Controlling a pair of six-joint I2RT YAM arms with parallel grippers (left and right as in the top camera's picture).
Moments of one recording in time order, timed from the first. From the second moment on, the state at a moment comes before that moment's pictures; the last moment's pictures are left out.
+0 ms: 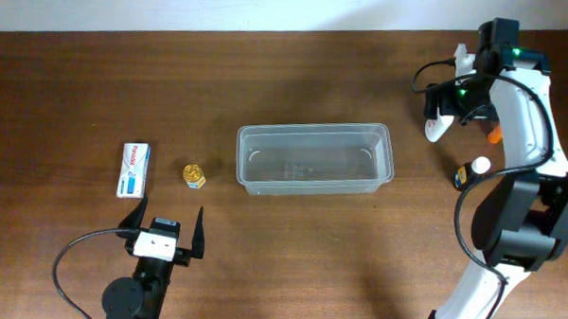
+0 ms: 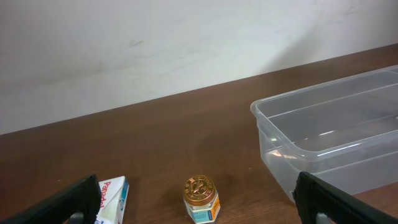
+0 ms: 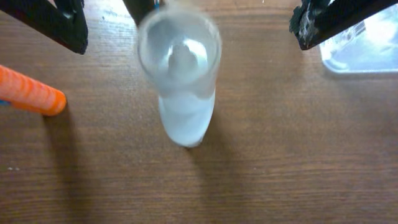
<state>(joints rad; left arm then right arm) -0.04 0.01 0.01 -0.06 0.12 0.16 -0.18 2.09 1.89 -1.10 -0.04 -0.14</state>
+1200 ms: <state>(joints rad) -0.04 0.01 0.01 -0.06 0.12 0.16 -0.18 2.18 1.89 -0.96 -0.05 -0.14</state>
